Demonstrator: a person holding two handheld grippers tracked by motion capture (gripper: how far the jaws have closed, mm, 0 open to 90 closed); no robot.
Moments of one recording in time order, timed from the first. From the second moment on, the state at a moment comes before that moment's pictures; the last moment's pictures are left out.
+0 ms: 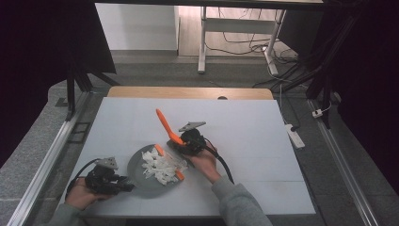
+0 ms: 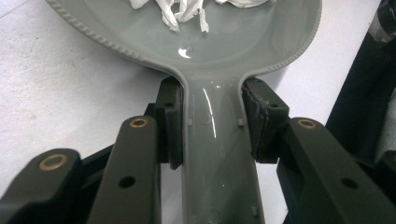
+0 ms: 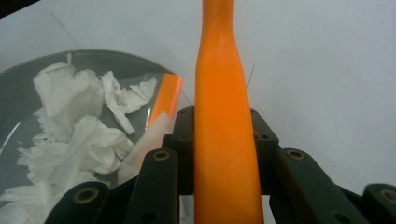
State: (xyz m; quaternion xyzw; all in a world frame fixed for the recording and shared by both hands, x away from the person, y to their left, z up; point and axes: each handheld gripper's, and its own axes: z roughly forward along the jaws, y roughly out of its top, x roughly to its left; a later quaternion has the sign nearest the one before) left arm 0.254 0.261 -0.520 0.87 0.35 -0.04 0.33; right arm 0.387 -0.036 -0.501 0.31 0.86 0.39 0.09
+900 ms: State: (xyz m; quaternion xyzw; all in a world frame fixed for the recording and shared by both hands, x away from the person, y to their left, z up) left arm 0.254 0.261 -0.522 0.87 0.36 -0.04 0.33; right arm 0.347 -0.004 -0.471 0.25 0.86 0.44 0.06
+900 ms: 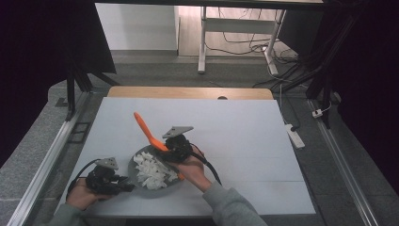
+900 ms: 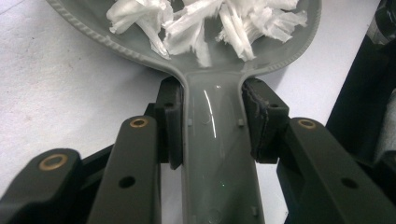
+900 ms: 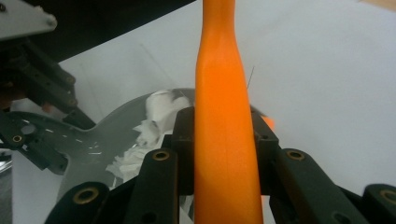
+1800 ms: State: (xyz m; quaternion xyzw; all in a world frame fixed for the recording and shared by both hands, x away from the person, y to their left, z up) left arm 0.252 0.258 -0.523 0.87 0.36 -0.04 0.34; right arm 0.335 -0.029 -0.498 0.28 0.87 0.41 0.05
